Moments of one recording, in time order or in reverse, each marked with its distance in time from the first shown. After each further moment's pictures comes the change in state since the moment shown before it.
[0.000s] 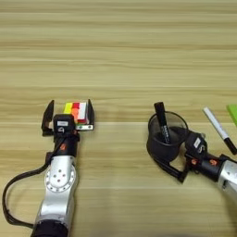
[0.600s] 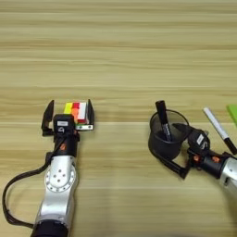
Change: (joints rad) left arm 0.000 0.000 0.000 -0.001 0.000 0.000 0.000; right arm -0.007 -0.017 -0.039 -0.024 0.018 0.022 -0.008
